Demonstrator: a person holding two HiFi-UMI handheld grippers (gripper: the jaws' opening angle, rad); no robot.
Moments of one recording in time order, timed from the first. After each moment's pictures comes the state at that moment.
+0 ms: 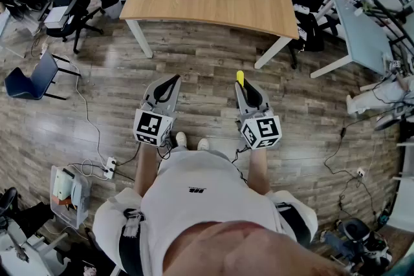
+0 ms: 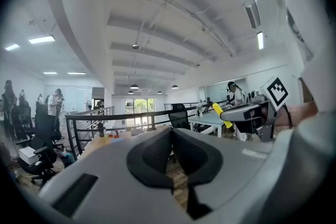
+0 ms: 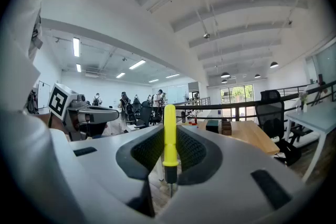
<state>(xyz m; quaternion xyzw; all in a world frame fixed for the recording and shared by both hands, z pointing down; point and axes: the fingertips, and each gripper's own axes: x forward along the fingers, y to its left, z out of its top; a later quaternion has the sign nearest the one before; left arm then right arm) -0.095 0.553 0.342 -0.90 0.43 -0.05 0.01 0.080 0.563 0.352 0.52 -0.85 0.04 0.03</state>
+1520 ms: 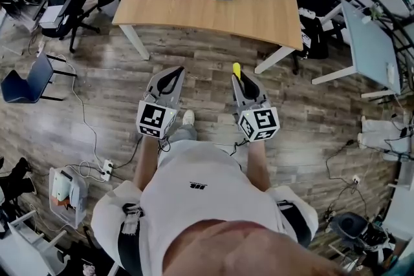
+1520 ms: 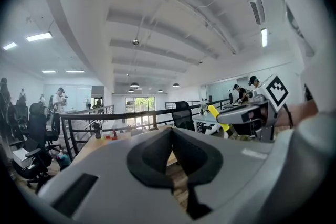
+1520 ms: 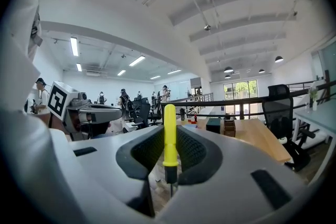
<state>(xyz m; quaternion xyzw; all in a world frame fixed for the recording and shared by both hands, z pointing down) -0.057 0.411 0.354 -0.90 0.42 -0.06 0.01 0.097 0.417 0.369 0.51 -0.86 0.06 0.05</state>
